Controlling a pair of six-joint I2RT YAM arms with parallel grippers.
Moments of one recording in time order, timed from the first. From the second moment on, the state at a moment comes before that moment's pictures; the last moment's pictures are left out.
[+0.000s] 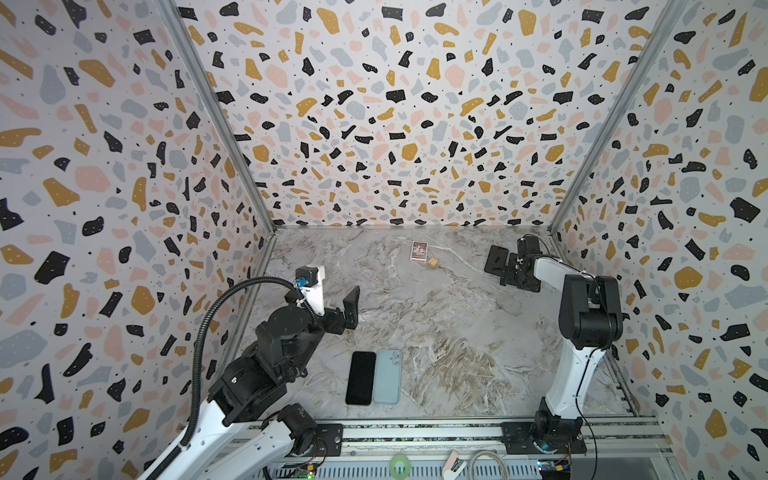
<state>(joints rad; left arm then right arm) -0.72 0.63 0.93 -0.52 -0.42 -0.21 -0.02 2.03 1.40 -0.50 0.12 0.19</state>
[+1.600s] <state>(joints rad) -0.72 0.65 0.93 -0.52 -0.45 -0.19 -0.07 2.26 1.74 -0.56 0.08 0.20</state>
